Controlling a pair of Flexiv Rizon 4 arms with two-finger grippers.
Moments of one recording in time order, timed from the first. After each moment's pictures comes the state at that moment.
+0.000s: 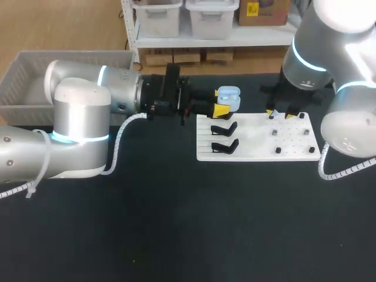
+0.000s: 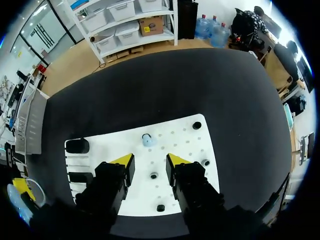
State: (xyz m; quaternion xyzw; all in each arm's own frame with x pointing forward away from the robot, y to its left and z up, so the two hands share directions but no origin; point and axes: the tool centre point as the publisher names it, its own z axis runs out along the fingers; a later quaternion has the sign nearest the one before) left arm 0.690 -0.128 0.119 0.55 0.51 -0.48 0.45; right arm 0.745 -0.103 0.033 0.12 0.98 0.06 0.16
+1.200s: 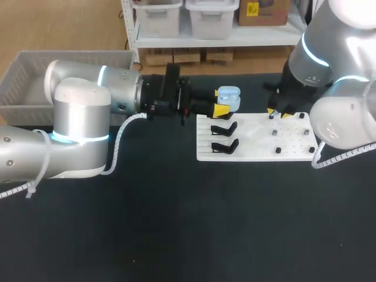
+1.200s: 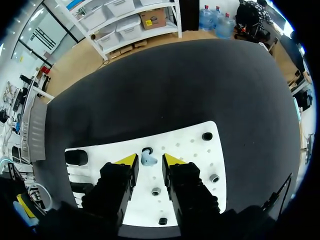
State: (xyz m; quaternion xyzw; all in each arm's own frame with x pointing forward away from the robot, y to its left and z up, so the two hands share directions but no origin) left arm 0.690 -0.128 0.119 0.55 0.51 -0.48 0.45; right arm 0.764 -0.103 0.016 0.13 0.98 0.09 0.14
